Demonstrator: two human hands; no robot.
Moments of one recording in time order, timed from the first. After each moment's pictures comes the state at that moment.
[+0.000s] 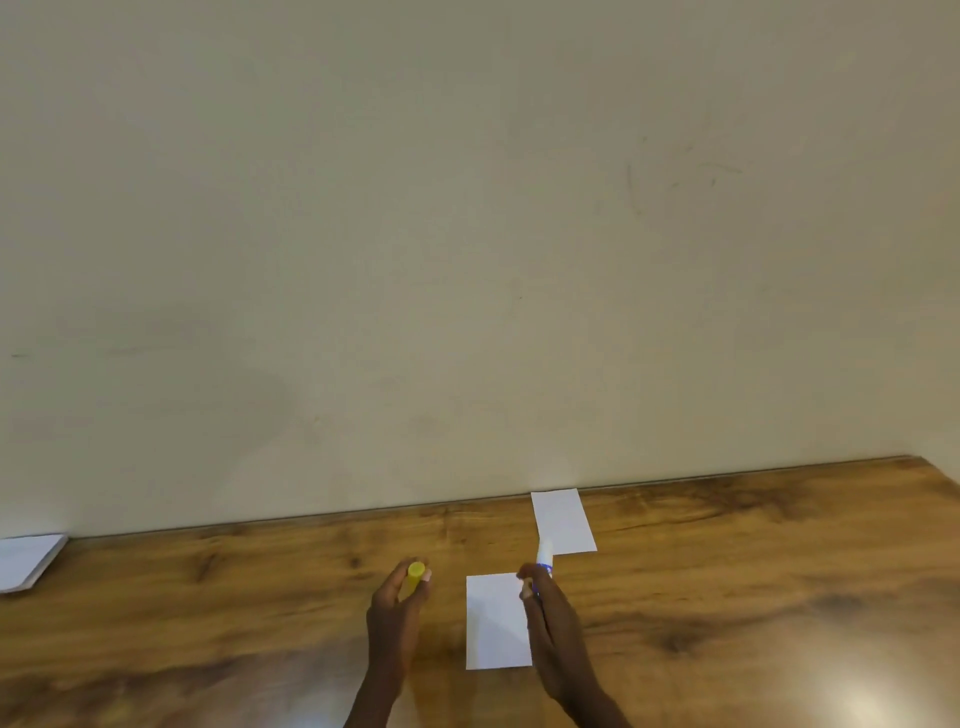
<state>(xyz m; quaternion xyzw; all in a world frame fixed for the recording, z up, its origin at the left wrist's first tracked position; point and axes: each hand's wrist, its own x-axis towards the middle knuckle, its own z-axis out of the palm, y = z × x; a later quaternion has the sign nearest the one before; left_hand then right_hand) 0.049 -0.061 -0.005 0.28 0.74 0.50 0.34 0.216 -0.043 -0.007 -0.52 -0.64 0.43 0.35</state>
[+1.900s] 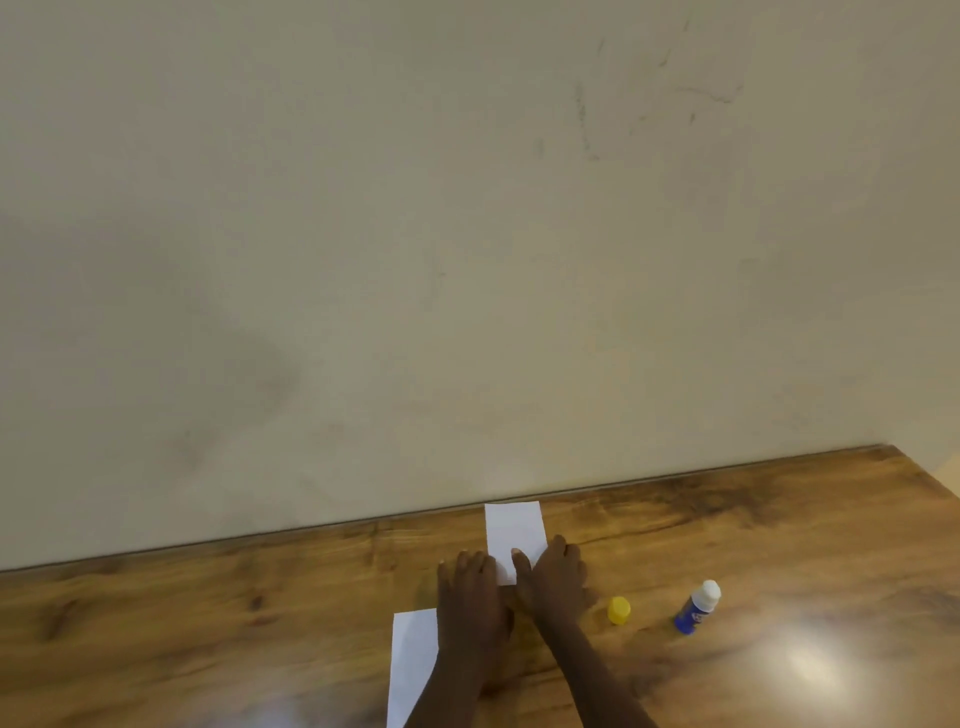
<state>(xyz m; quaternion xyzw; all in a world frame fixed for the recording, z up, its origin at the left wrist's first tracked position) 0.167 0.044 -0.041 0.64 0.75 0.07 0.15 0.245 0.077 -0.036 -0.76 -0.53 0.32 0.17</state>
